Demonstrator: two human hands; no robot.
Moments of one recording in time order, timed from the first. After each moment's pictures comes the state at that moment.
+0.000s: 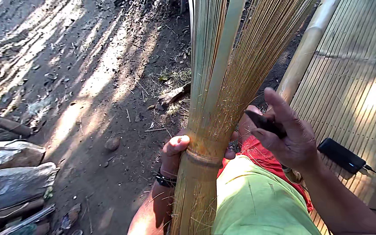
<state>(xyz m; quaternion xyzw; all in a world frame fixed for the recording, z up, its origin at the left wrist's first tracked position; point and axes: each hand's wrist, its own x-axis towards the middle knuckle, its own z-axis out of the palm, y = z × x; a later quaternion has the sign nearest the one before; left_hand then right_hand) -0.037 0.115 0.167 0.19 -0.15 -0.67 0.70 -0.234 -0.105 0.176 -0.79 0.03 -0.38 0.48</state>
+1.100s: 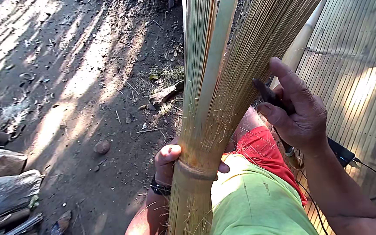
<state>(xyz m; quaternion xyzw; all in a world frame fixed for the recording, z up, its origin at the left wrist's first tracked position) -0.048 0.114 0.169 0.13 -0.15 -0.71 0.68 -0.227 -0.137 0.196 -0.81 0.05 -0.40 0.43</state>
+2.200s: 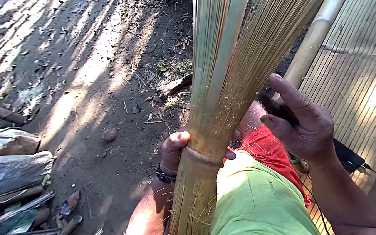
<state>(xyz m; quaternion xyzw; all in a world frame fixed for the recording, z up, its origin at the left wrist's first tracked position) -0.041 0.116 0.167 0.18 -0.16 -0.68 0.69 -0.227 -0.121 0.188 -0.83 0.00 -0.39 0.41</state>
